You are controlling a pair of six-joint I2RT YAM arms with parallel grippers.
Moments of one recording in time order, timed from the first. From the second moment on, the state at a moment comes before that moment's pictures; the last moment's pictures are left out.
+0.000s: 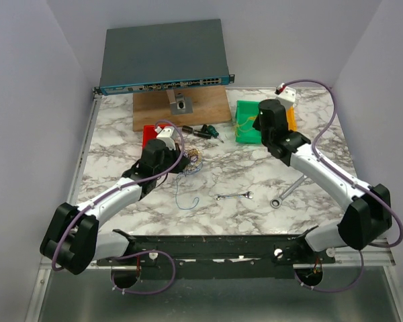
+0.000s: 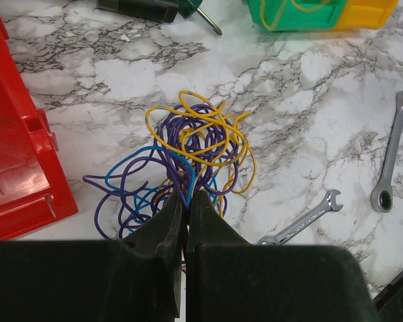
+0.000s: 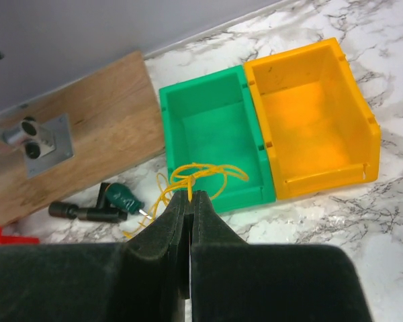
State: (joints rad) left arm -0.48 1.24 0.62 0.16 0.15 -0.46; right arm 0.55 1.39 1.17 -0.16 0.64 0.50
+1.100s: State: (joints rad) left arm -0.51 1.29 0.63 0.17 0.15 -0.45; right arm 0.37 1.73 1.45 -0.08 0.59 0.42
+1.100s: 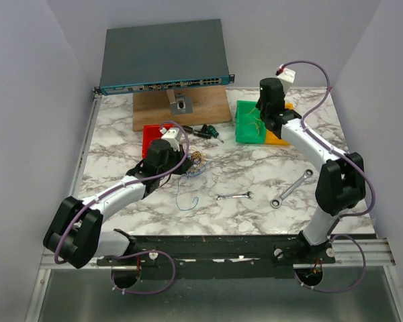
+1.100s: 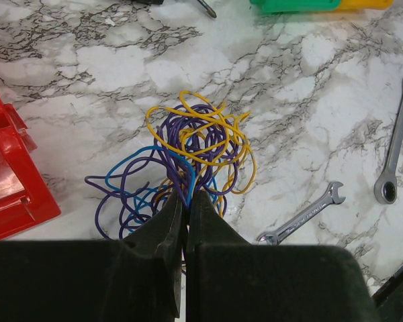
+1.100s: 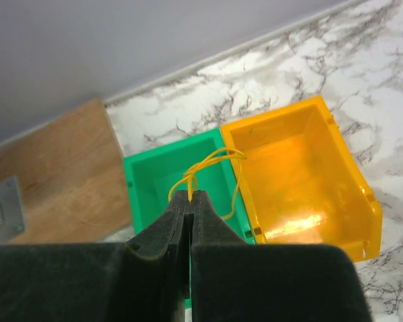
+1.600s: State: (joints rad) left arm -0.51 1.29 0.64 0.16 0.15 -0.45; right arm 0.37 1.92 1.39 -0.10 0.37 0.45
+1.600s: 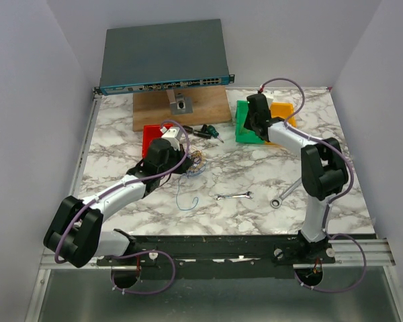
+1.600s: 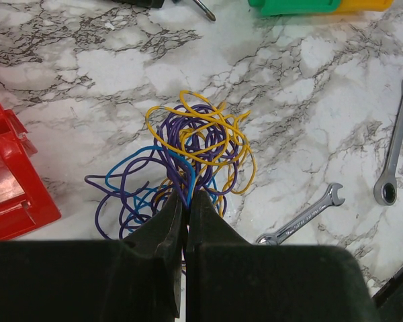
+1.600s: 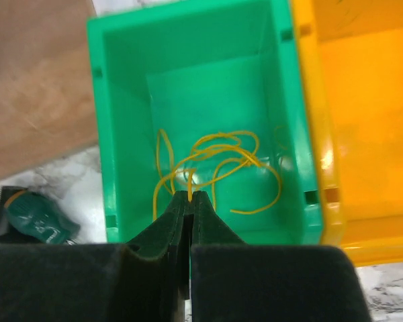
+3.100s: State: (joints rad) left arm -0.53 1.14 0.48 0.51 0.40 -0.44; right arm 0.57 1.50 0.45 1.00 -0.56 0.51
